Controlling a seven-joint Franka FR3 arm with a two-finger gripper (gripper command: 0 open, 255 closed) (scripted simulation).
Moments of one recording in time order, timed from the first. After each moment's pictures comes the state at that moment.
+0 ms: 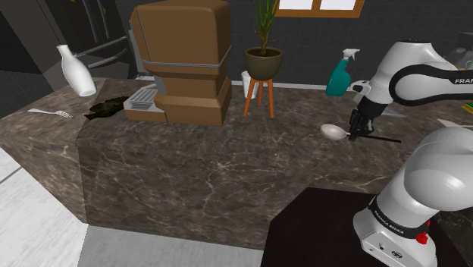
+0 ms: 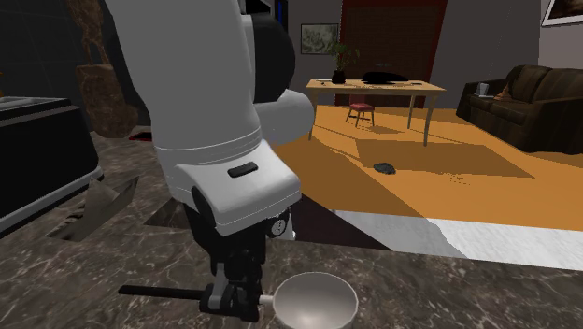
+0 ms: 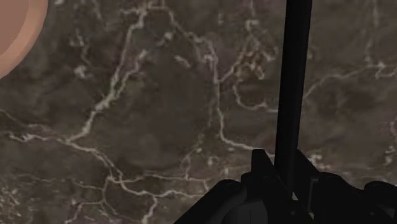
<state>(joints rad) 0.01 -1.07 -0.82 -2.97 -0.68 2.02 -0.90</state>
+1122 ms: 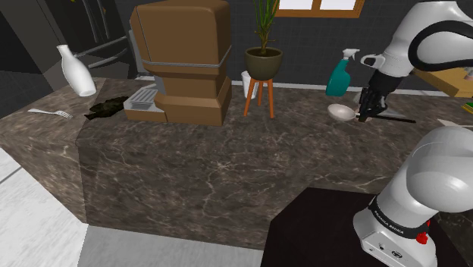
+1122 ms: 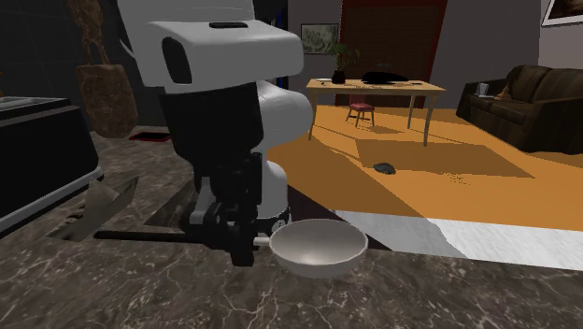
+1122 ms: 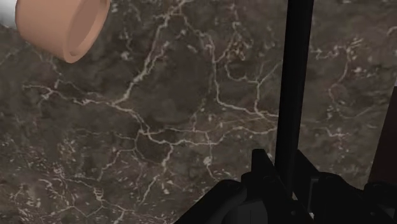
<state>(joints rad) 0.06 -1.17 -0.64 -2.81 -0.52 1.77 -0.90</state>
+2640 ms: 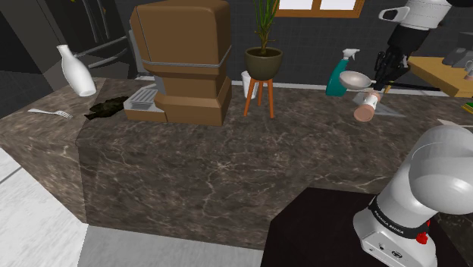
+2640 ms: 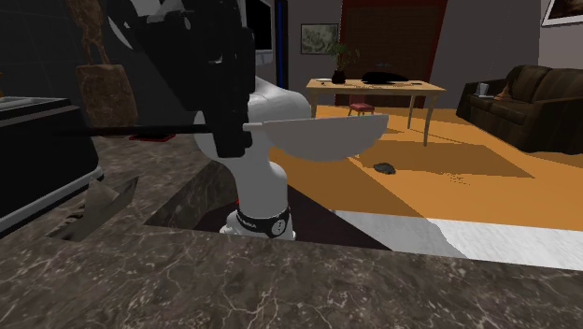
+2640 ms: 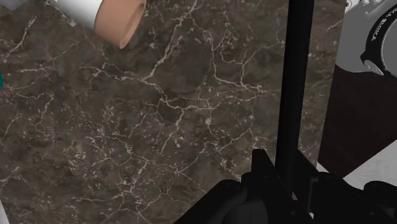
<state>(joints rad) 0.13 -1.12 -0.49 -2.50 -0.37 1.52 -0.90</state>
